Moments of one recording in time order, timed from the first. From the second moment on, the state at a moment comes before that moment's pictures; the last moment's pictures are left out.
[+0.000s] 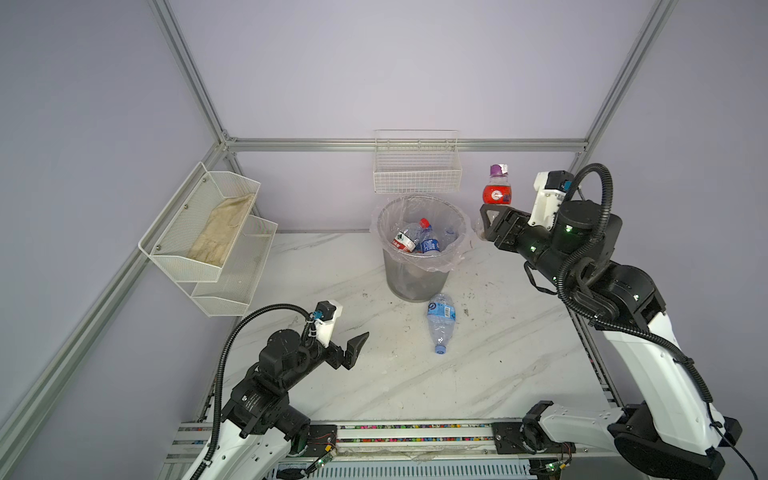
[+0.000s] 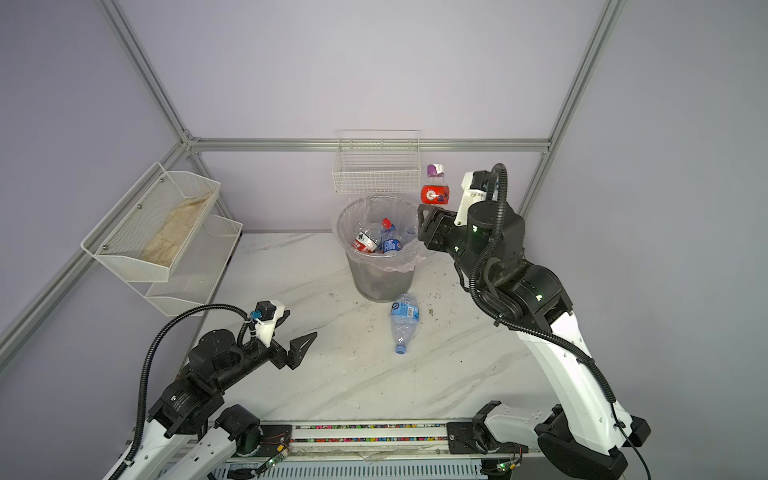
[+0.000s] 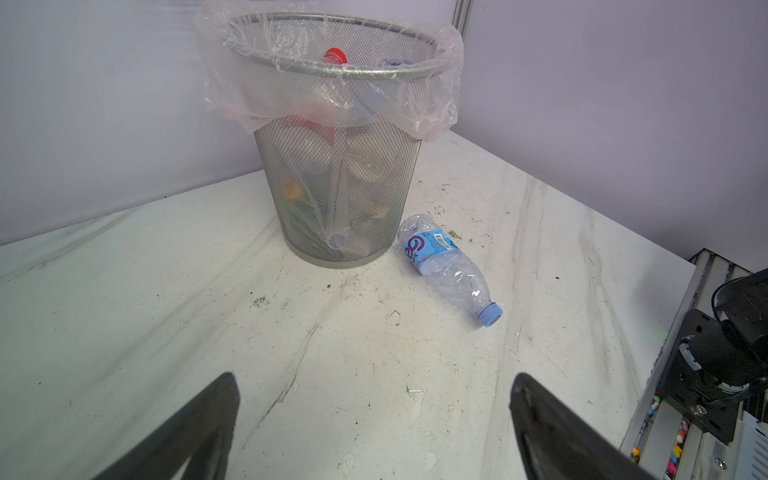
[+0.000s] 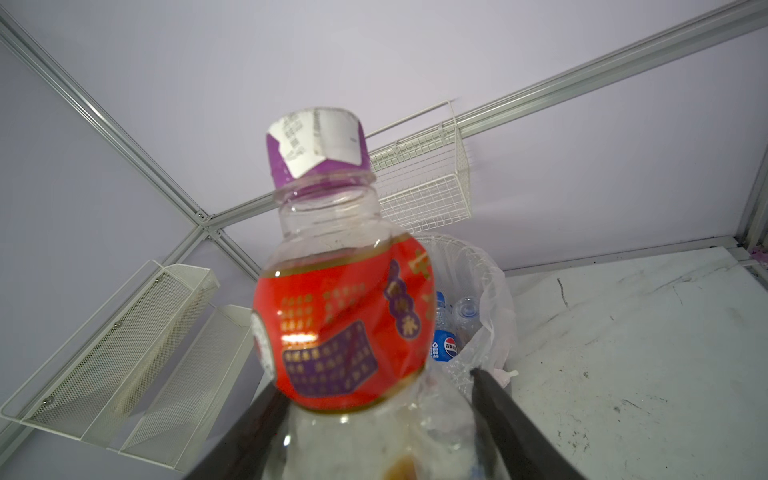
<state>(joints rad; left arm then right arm) -0.50 0.45 0.62 -0.46 0.15 -0.06 0.65 1.23 1.86 -0.78 0.32 0.53</state>
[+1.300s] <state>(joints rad) -0.50 0.46 0.62 -0.46 0.15 -0.06 0.64 1.71 2.20 -0.80 0.33 0.44</state>
